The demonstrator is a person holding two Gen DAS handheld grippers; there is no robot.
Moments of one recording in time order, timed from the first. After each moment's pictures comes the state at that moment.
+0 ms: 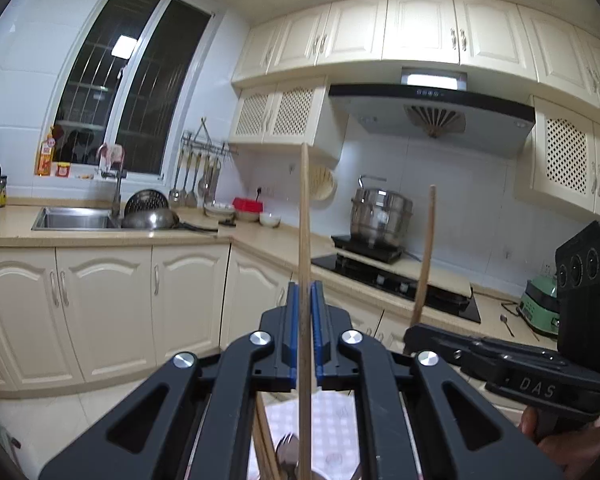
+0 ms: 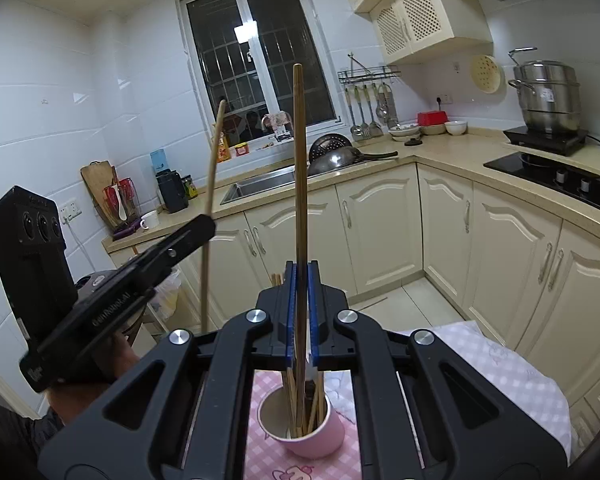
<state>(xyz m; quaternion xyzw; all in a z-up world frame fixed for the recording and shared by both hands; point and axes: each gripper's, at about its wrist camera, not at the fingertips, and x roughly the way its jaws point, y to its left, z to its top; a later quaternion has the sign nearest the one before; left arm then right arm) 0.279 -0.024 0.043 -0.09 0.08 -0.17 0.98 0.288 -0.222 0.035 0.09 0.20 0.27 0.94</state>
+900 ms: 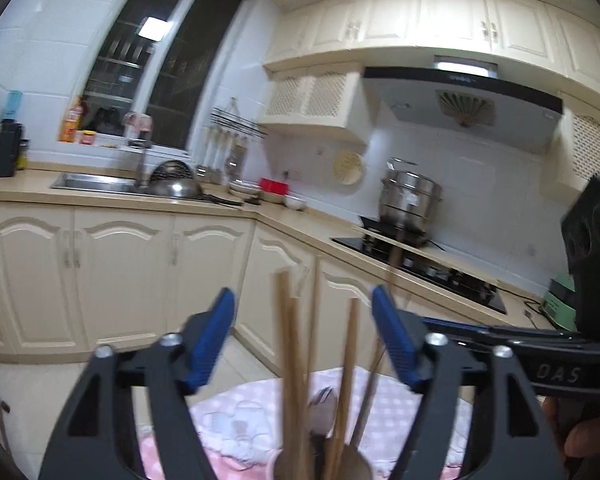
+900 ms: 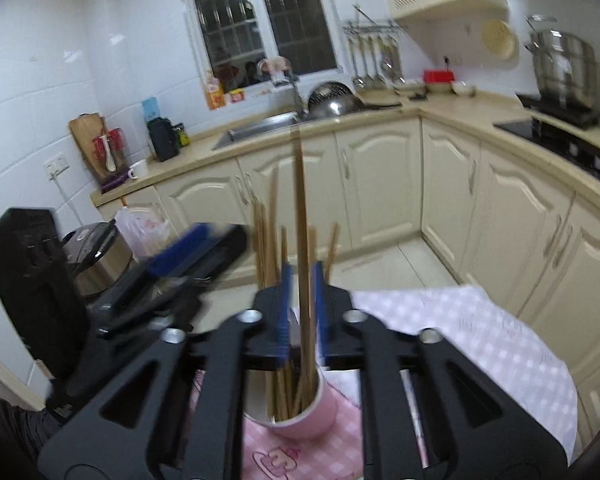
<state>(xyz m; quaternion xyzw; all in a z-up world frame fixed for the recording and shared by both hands) 0.290 -0.015 -0.045 -0.12 0.11 -0.12 0.98 0.314 -0.199 -0.021 0.06 0.29 0.26 0.92</state>
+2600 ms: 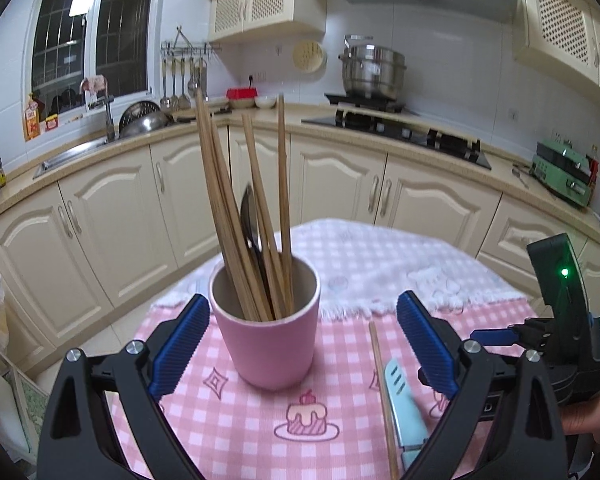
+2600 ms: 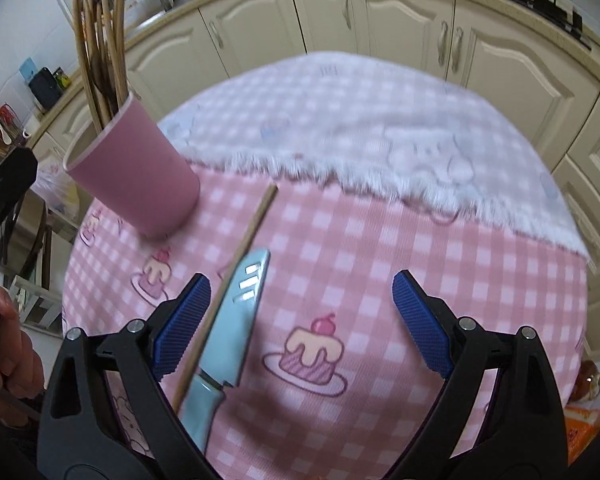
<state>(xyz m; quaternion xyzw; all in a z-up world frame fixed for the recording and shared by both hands) 0.221 -0.069 -0.103 0.03 0.29 -0.16 0.94 0.229 -0.268 -0.175 0.08 0.51 0.08 0.85</state>
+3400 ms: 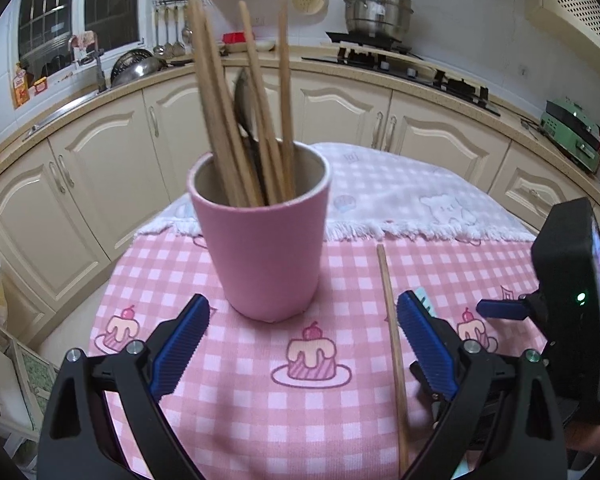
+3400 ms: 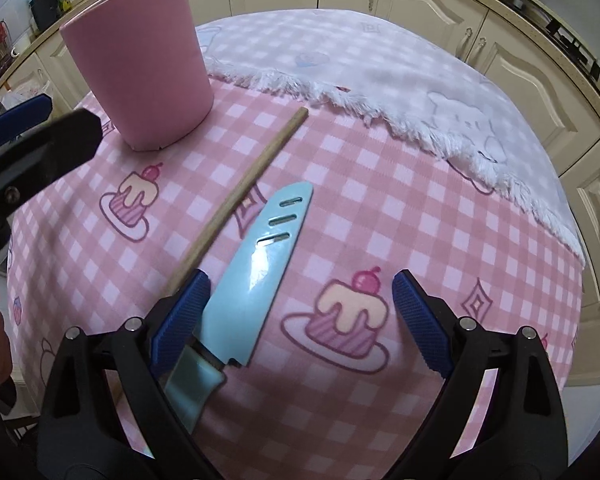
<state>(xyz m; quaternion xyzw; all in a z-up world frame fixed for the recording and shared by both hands) 0.225 -0.066 -0.155 0.05 0.38 -0.16 0.91 0.211 -0.220 -0.205 -0.04 0.54 0.06 0.84</state>
